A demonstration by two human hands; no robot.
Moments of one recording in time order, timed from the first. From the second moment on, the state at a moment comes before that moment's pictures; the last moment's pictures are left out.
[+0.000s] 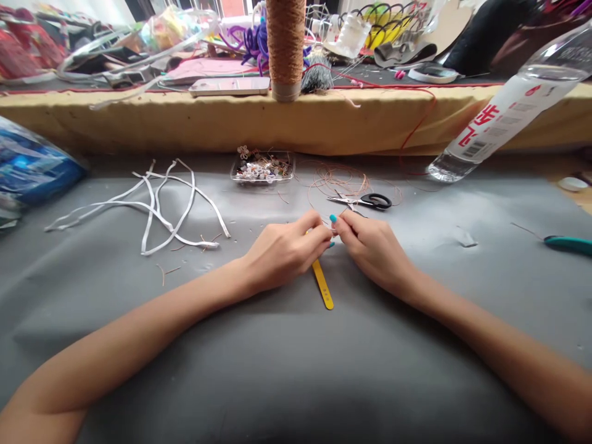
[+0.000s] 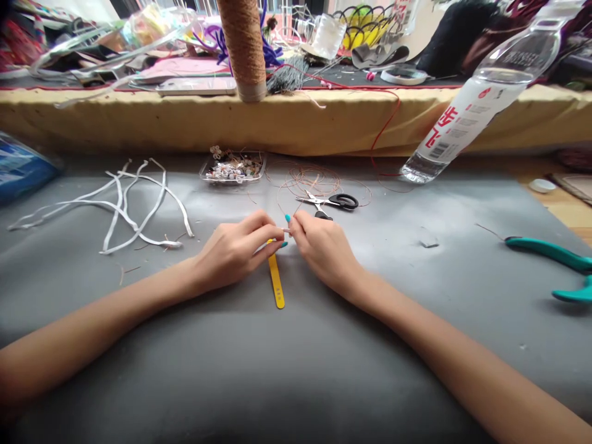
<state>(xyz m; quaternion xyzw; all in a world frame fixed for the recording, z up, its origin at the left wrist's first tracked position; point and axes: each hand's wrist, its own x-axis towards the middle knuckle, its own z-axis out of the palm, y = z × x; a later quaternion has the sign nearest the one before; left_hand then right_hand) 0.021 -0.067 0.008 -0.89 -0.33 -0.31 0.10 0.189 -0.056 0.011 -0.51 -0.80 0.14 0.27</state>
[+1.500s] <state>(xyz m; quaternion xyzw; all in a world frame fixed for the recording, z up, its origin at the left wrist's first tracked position) 0.015 -0.059 0.011 -0.89 -0.33 -0.27 0.16 0.191 -0.054 0.007 -0.47 -0.84 0.08 0.25</state>
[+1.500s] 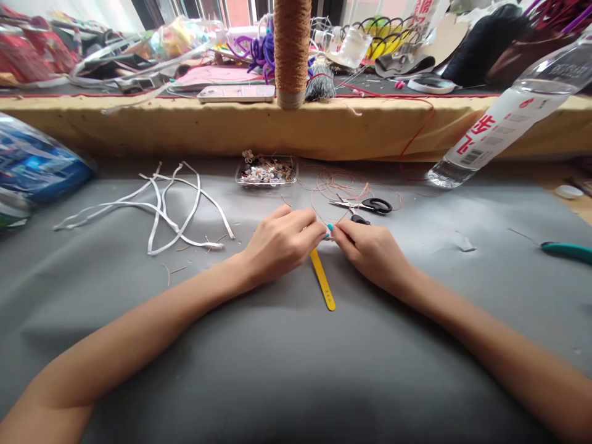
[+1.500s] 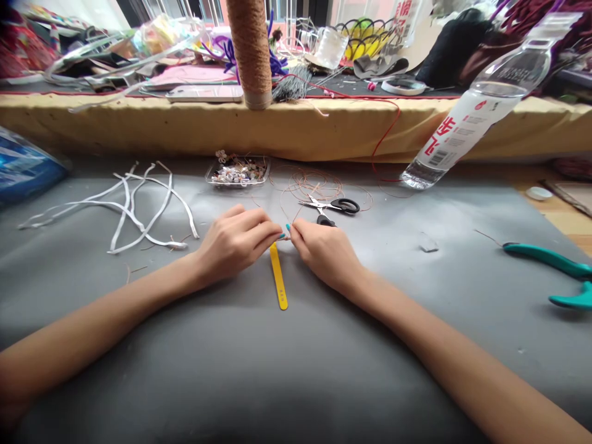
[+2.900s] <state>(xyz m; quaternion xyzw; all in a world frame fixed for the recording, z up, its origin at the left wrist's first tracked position) 0.025 -0.063 0.016 -0.72 -0.45 -0.33 -0.42 0.197 -0.058 0.012 -0.40 -0.85 -0.04 0.34</state>
